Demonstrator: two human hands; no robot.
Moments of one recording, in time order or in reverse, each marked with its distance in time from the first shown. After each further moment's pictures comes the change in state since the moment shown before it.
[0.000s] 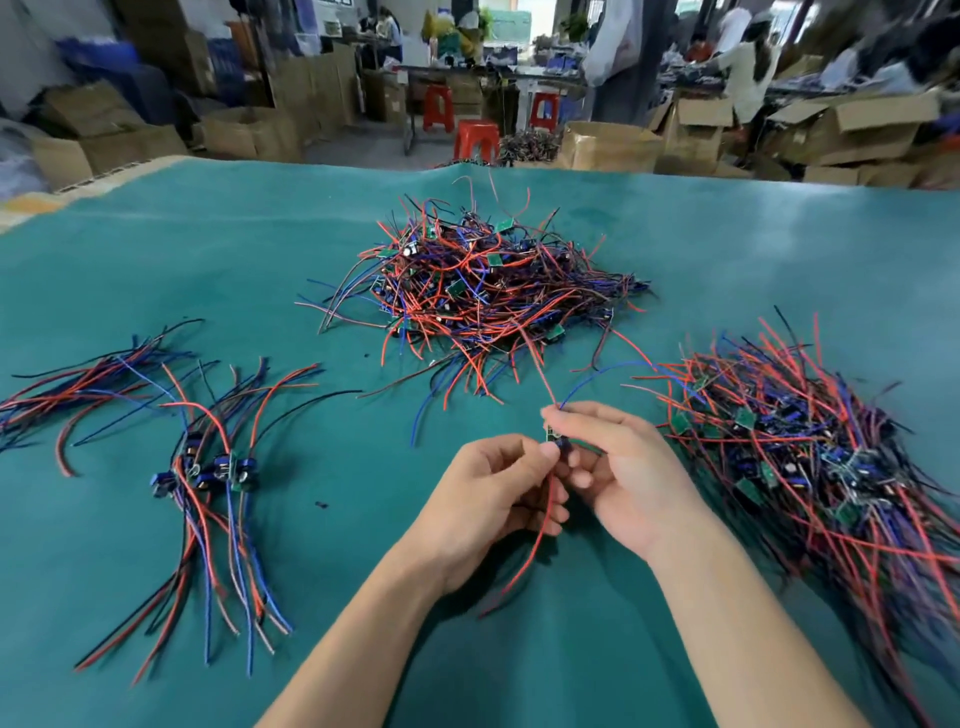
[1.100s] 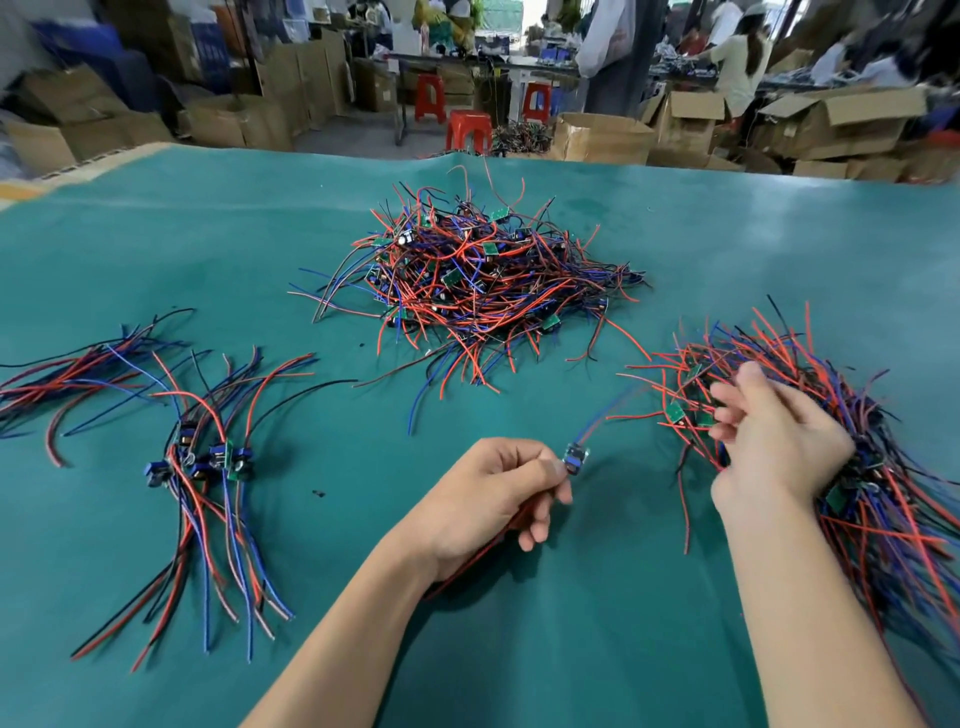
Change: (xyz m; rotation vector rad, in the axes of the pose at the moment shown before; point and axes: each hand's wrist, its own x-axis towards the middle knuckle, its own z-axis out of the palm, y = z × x) left_hand -0.005 0.002 -0.001 0.266 -0.141 -0.011; right_hand 0.011 -0.024 -0.078 0.109 0.809 -0.546
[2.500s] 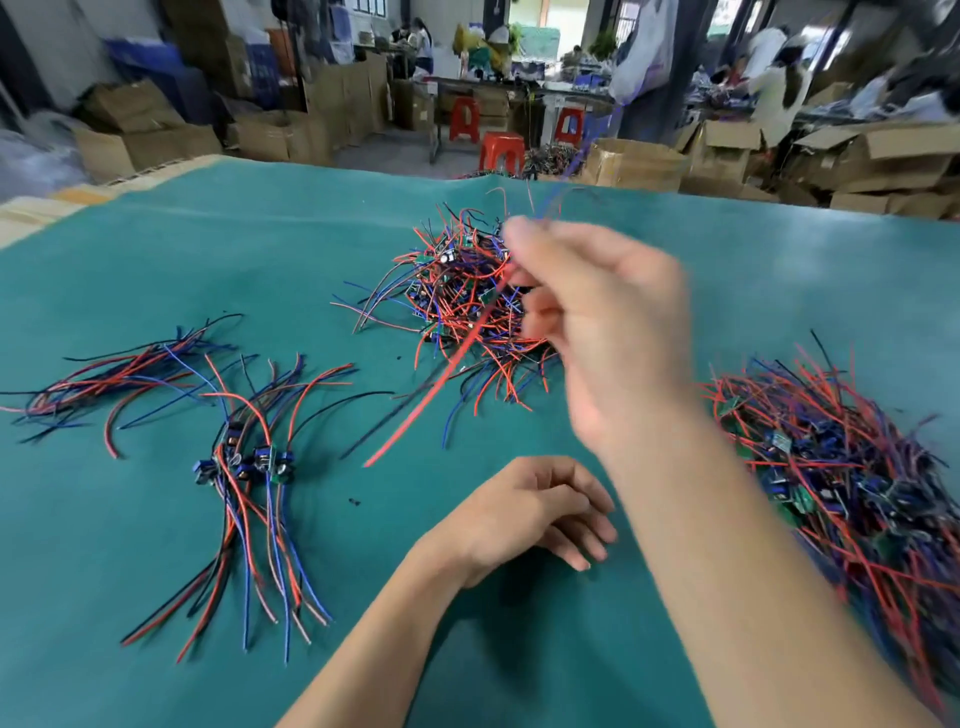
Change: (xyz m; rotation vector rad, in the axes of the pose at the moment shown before) left_hand -0.001 0.005 -0.006 0.026 -0.037 -0.024; right_hand -0.129 -0.078 0.130 0.037 -0.841 -0.034
